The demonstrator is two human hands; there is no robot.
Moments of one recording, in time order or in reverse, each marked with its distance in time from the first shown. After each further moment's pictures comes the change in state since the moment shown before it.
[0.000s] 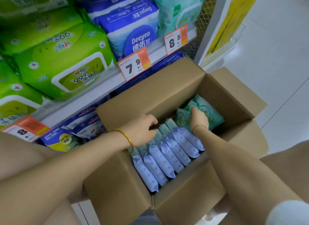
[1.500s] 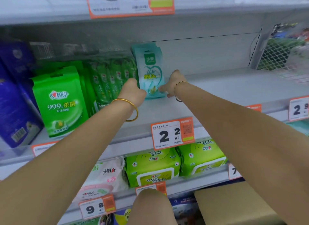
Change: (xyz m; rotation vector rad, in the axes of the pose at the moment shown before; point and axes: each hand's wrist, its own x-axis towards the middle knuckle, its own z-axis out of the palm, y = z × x) left_hand -0.232 -0.115 -0.316 -0.558 1.242 -0.183; right_hand -0.166 -0.507 -0.294 0.634 -0.049 -0.774
